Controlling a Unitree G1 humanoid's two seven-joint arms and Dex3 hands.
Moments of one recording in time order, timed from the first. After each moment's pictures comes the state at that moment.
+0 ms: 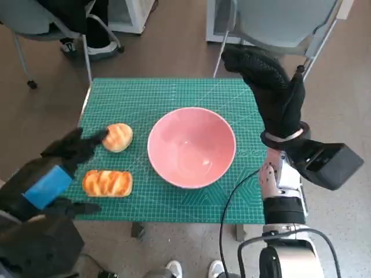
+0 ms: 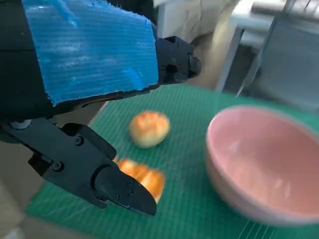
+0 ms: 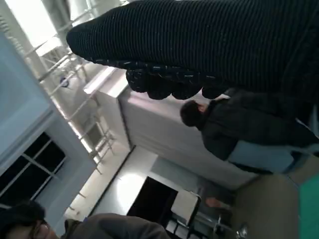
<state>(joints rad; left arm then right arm) 0.00 0.98 0.17 -0.96 0.32 0.83 -0.71 -0.84 -0.03 -0.20 0.71 0.36 -0.73 0.68</state>
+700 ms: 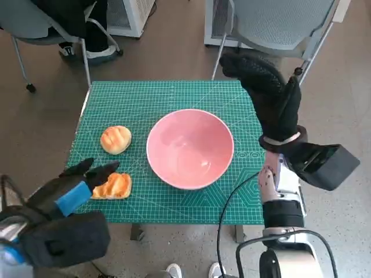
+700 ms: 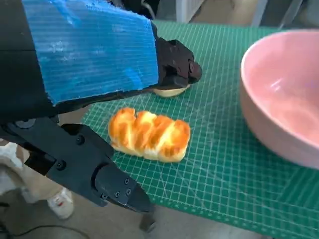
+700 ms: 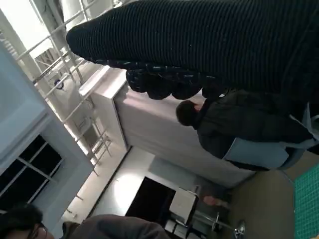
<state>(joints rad) -0.01 0.99 -0.11 -0.81 0.48 0.85 -0.69 -0.84 -0.03 -0.20 0.71 0.37 -0.72 0.68</state>
